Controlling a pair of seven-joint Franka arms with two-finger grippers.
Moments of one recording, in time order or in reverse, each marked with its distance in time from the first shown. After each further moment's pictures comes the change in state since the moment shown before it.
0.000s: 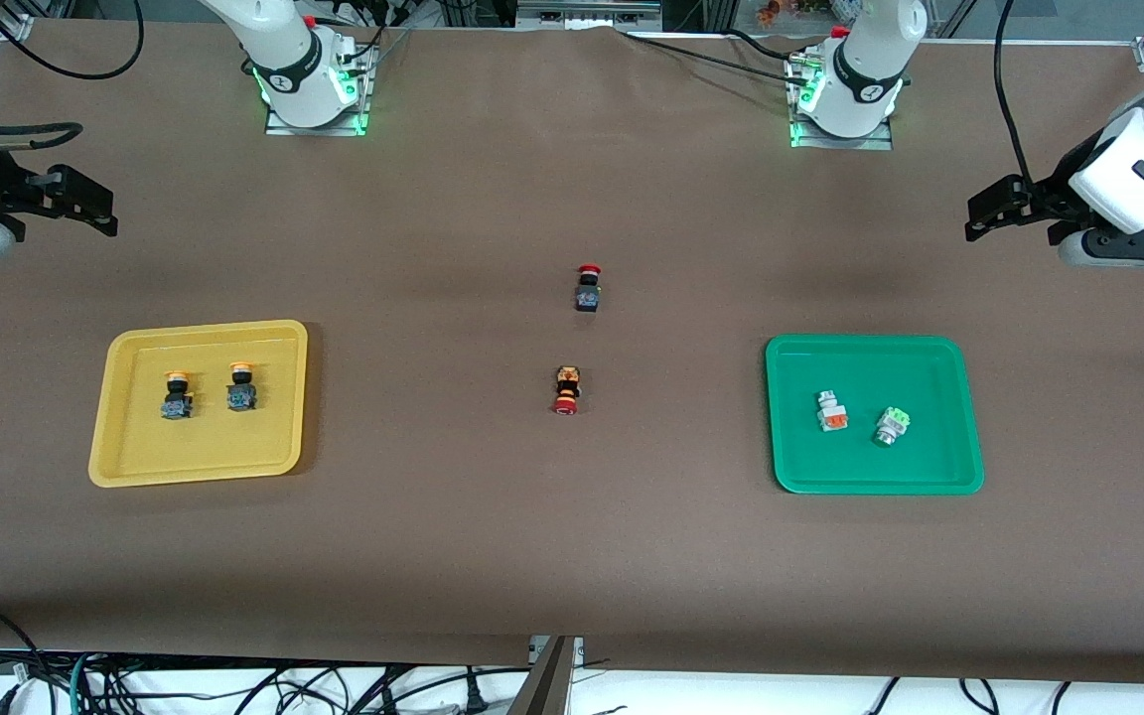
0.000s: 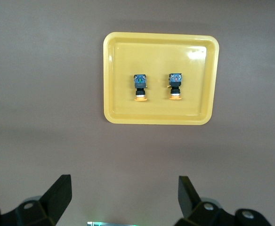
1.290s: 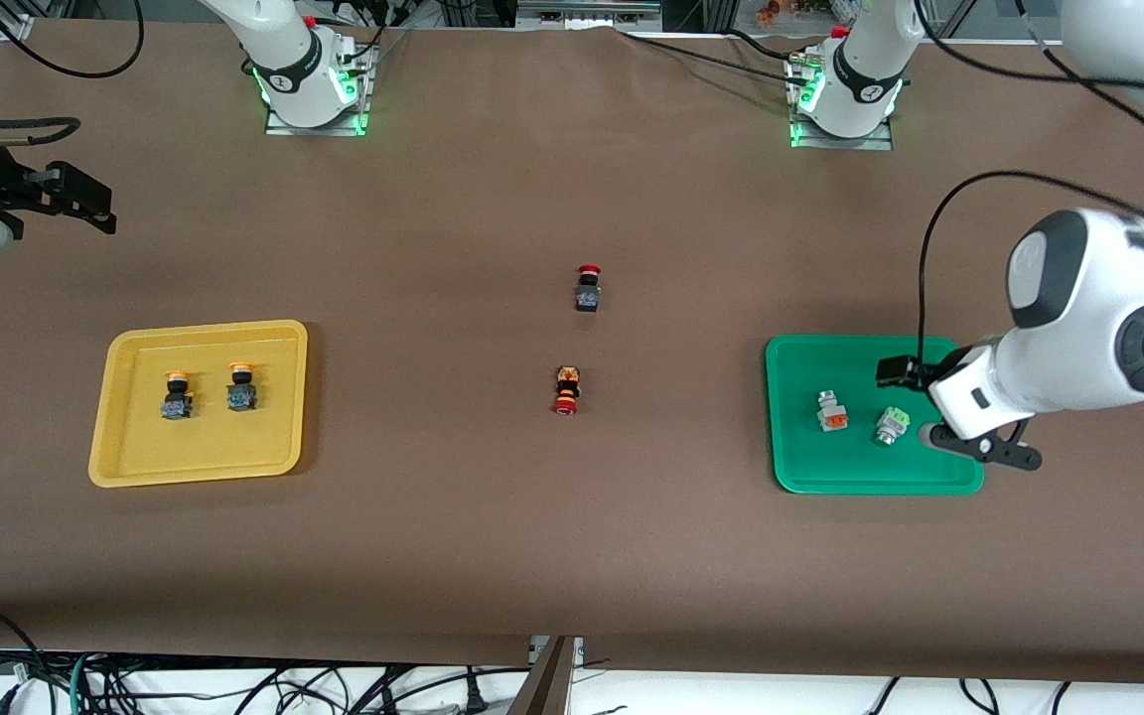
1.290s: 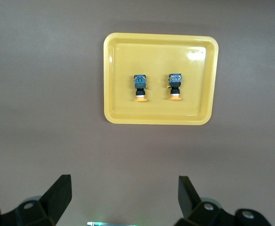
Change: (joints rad) left arm -0.072 0.467 -0.007 0.232 0.074 0.138 0.118; right arm 0.000 -0.007 0.000 -0.003 0.000 0.000 0.000
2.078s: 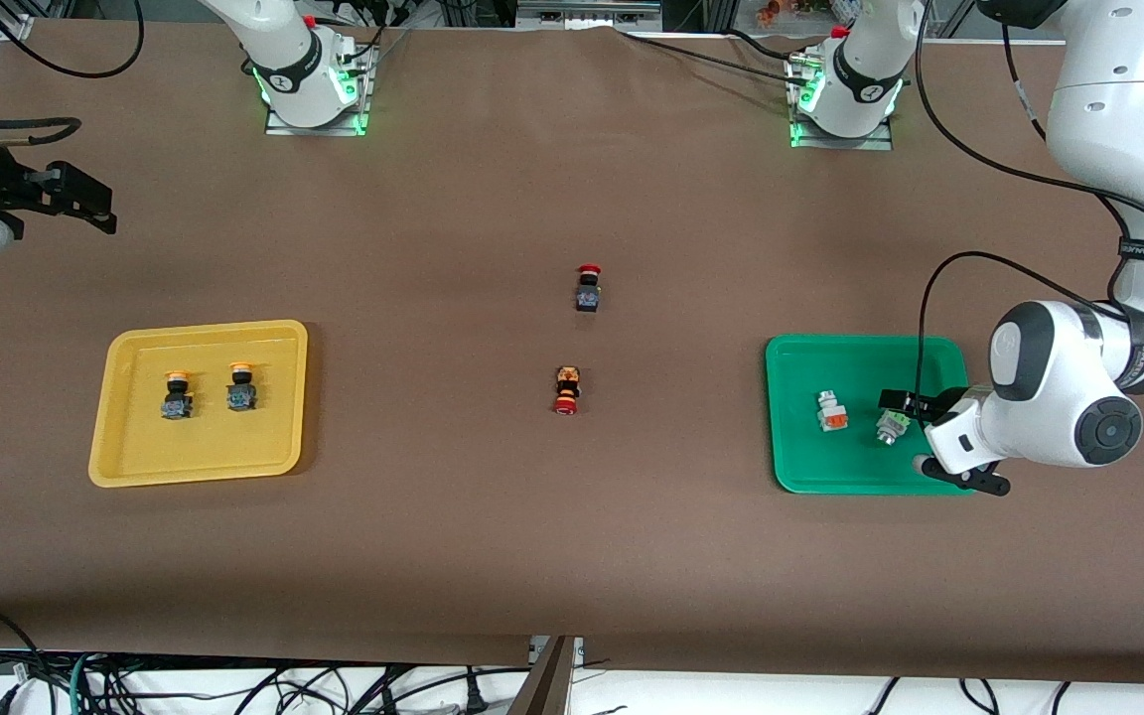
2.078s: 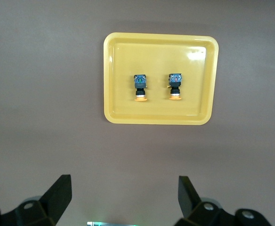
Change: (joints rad) left arm 0.061 0.269 0.045 -0.010 0.001 0.171 0.148; right arm 0.001 0.000 0.000 -0.001 -0.001 0.000 0.000
